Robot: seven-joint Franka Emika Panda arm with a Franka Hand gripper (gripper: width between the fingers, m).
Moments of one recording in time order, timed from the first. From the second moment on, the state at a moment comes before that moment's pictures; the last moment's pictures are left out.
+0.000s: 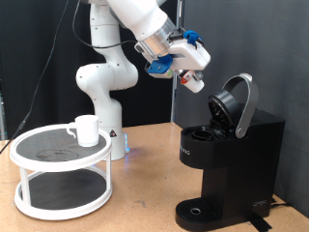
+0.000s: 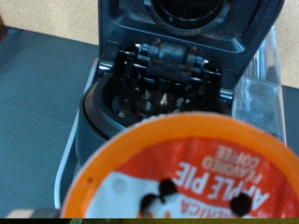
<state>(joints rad) 0.17 -0.15 -0.27 -2.06 0.73 1.79 1.86</state>
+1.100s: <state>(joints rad) 0.17 -0.10 -0.15 -2.22 0.67 2.06 1.86</state>
